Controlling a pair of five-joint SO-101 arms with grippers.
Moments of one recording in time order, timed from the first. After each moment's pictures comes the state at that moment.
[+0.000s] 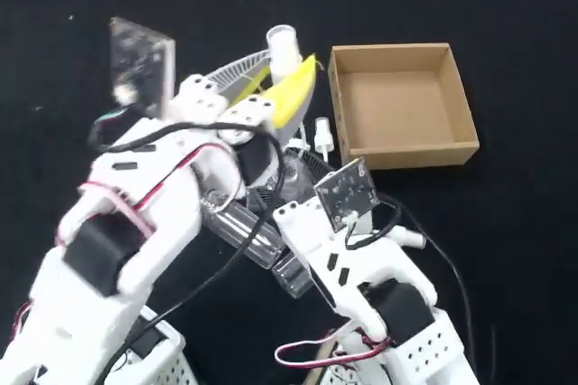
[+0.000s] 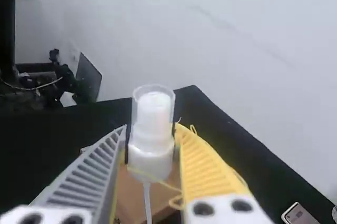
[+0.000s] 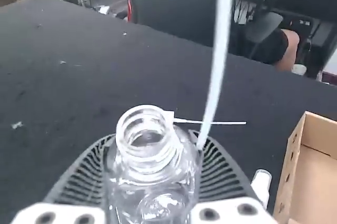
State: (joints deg) left arm 30.5 -50.5 16.4 43.2 15.0; right arm -30.6 -88.0 74.9 40.0 3.4
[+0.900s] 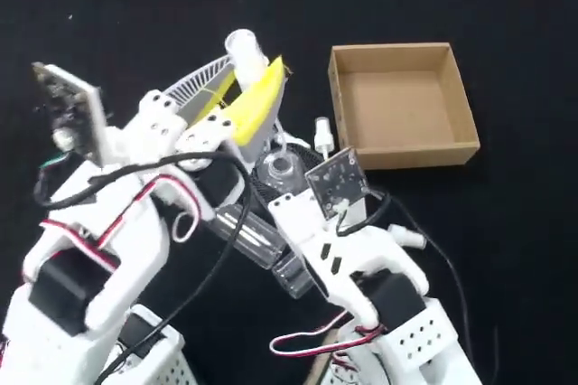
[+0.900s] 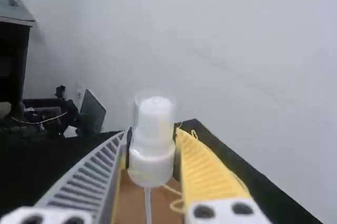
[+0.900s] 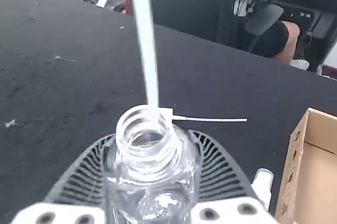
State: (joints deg) left arm 28.3 -60.3 20.5 42.7 15.3; right arm -30.2 -81.5 75.2 34.8 3.4
